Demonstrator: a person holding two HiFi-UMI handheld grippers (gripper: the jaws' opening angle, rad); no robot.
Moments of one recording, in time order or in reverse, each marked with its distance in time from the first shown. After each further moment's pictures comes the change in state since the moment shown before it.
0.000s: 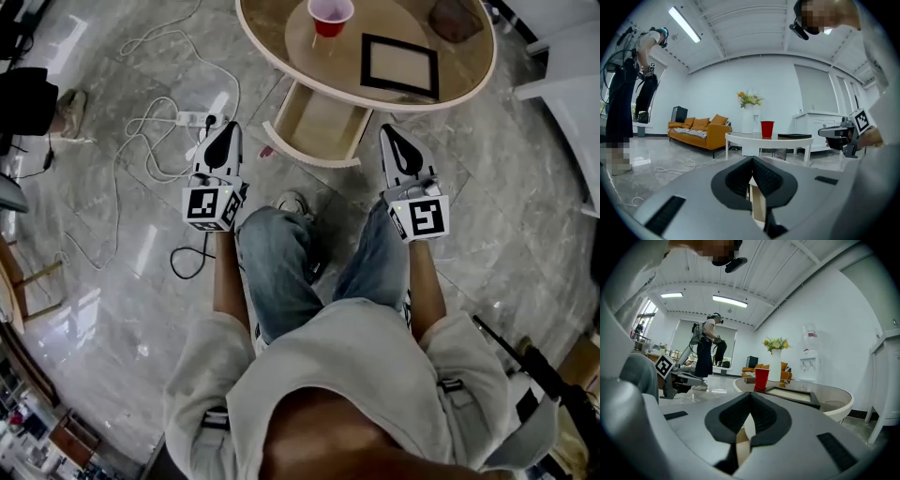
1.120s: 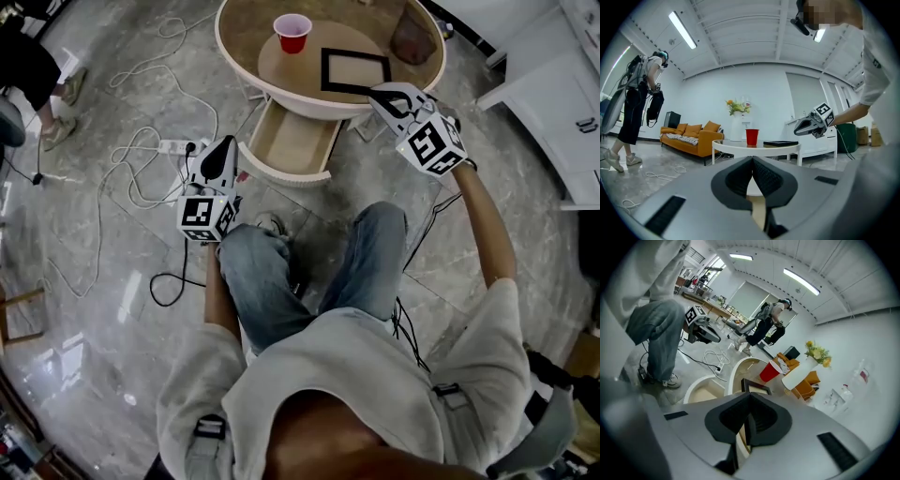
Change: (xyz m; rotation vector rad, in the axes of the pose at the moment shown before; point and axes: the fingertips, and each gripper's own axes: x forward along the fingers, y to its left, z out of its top) left arm -0.012 -0.061 0.019 0.028 -0.102 -0.076; right arm 0.011 -0.063 0.032 -0.738 0.262 0.326
